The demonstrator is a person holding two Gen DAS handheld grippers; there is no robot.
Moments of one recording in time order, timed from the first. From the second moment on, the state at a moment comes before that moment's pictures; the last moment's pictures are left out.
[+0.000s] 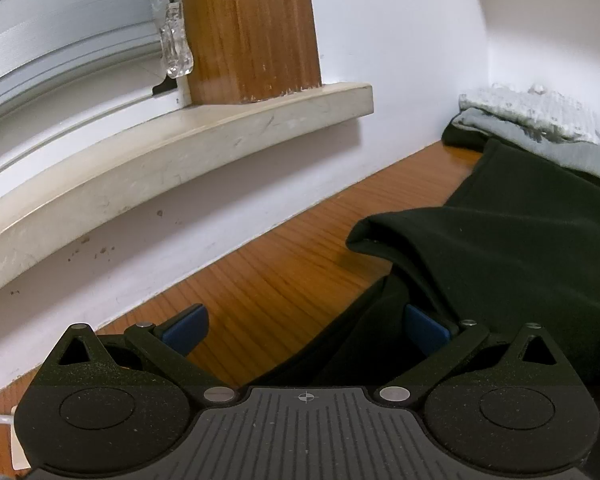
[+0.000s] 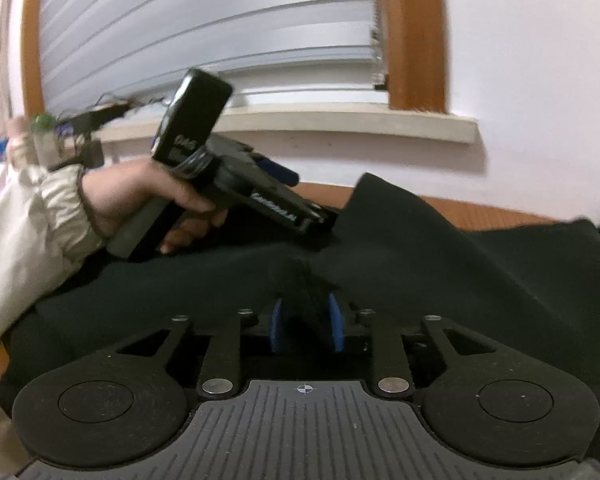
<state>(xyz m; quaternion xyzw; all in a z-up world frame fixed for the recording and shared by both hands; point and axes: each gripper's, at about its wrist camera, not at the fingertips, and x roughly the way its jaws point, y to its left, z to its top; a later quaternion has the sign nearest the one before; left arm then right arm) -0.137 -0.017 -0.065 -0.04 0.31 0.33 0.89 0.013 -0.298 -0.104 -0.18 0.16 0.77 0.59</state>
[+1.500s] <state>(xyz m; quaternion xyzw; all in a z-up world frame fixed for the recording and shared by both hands) -0.076 -0.048 0.121 -0.19 0.19 0.24 0.93 0.052 -0.380 0.052 -0.05 0.04 0.76 0.64</state>
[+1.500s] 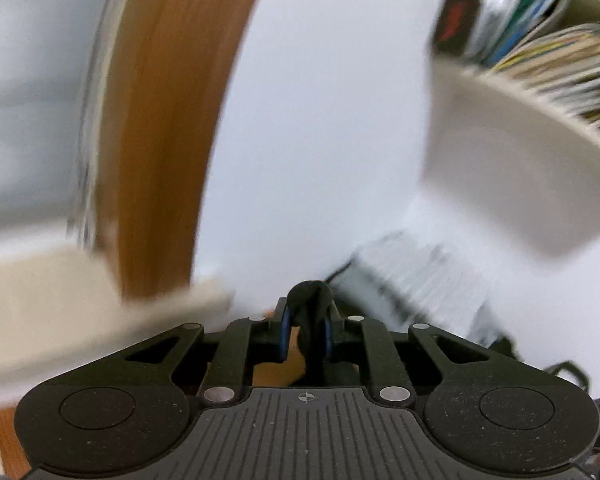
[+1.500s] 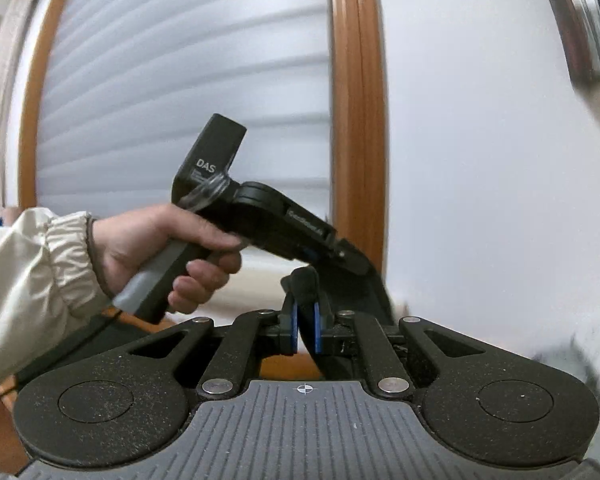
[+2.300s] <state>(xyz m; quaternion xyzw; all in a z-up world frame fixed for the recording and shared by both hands) -0.427 -0.075 0.214 -0.17 0.10 0.42 0.89 -0.238 -0.301 0.176 -0.09 -0.04 0.91 0.41</state>
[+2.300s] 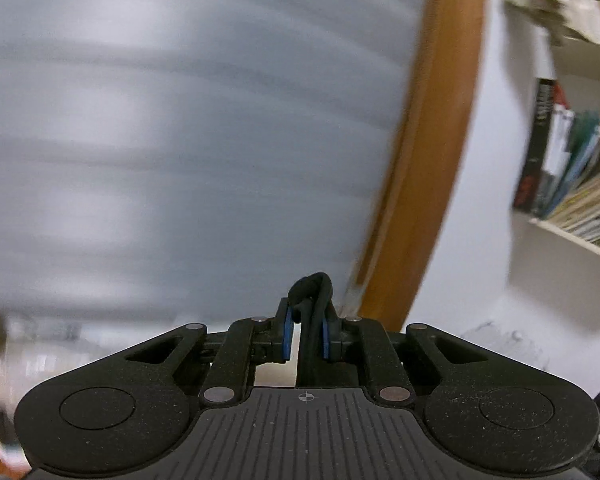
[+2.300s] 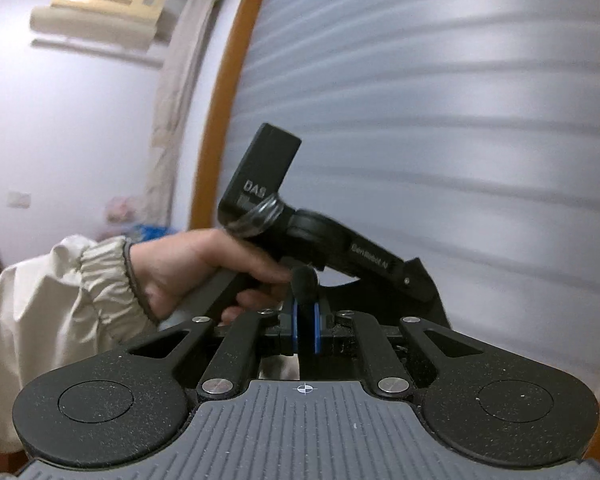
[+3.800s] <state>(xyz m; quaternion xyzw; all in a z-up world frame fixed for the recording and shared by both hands) -0.236 -0.057 -0.011 -0.14 0.25 0.33 0.90 0.002 -0.344 -0.109 -0.23 0.17 0.76 0.59</state>
